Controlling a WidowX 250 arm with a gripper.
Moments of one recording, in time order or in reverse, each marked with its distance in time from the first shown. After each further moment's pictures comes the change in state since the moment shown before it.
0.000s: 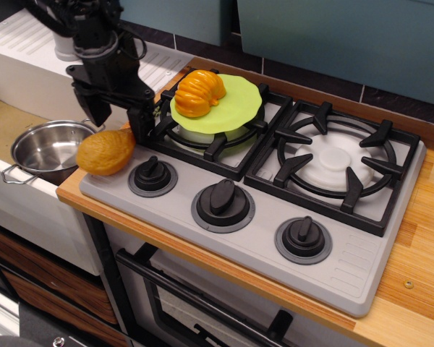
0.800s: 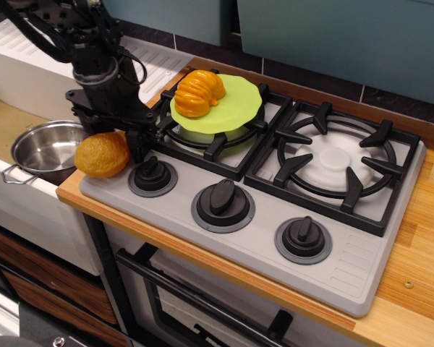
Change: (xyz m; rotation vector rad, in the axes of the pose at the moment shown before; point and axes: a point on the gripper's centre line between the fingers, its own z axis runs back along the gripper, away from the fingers) arm -0.013 -0.014 -0.010 -0.001 -0.009 0.038
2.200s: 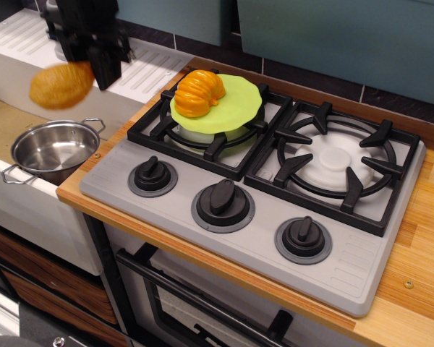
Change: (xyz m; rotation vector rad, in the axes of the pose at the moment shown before) arm 0.033 0.040 0.063 -0.034 0.097 -0.082
